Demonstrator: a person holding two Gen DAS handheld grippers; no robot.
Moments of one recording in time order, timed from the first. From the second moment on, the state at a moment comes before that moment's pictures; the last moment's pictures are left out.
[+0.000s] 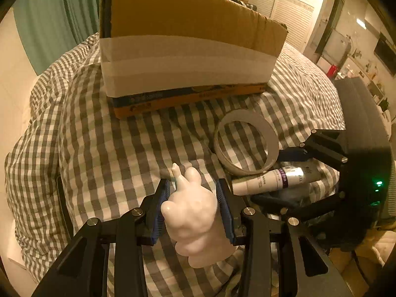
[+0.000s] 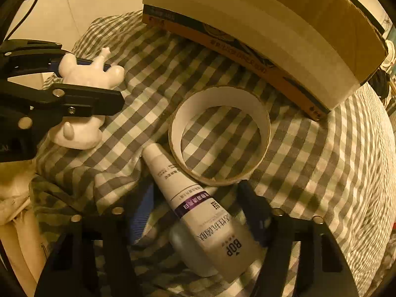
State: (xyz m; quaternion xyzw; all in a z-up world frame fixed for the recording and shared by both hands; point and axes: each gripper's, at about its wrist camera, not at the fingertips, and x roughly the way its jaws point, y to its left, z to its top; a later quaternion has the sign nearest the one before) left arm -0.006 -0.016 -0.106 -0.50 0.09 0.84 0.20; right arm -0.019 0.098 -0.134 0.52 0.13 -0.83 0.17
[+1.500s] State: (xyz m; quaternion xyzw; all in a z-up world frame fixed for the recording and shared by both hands) left arm -0.004 -0.012 -0.009 -0.40 0.06 0.89 0.21; right arm -0.002 0.125 0.012 0.37 0.13 -0.91 0.14
